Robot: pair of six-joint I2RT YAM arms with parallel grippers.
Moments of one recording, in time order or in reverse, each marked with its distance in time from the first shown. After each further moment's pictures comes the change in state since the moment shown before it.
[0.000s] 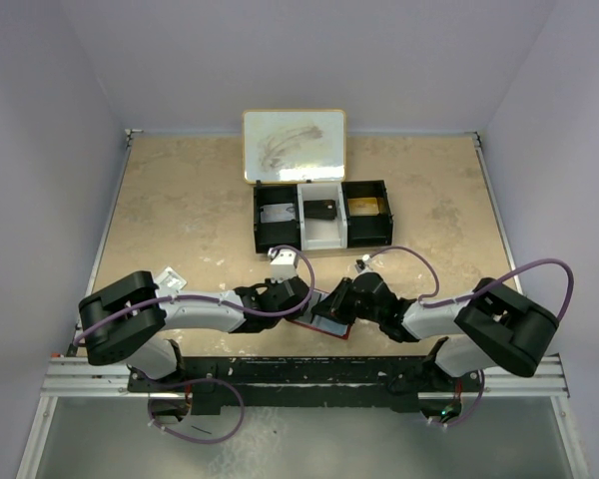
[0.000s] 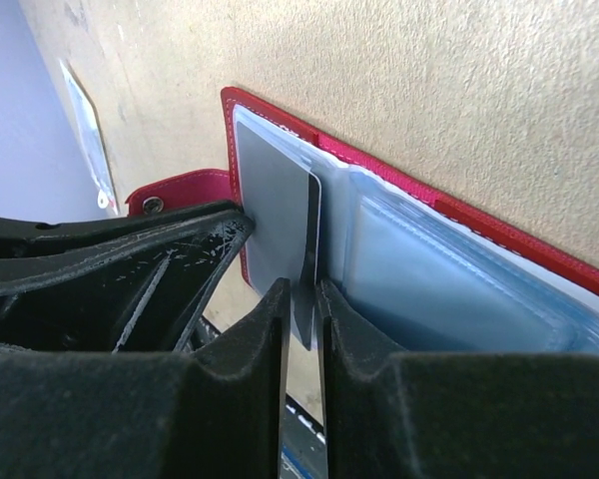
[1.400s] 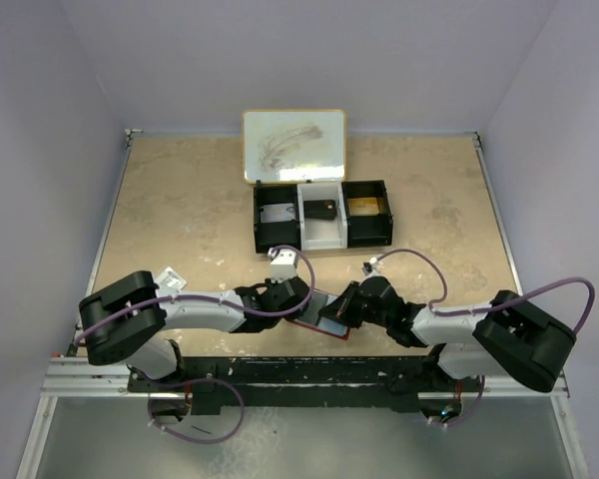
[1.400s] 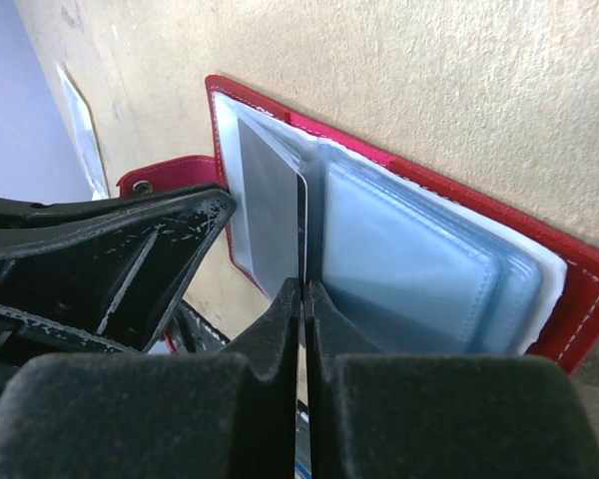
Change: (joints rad) left arm 0.000 0.004 0.003 -0.005 -0.001 0.000; right arm -0.001 -0.124 -0.050 -0.076 0.025 -0.008
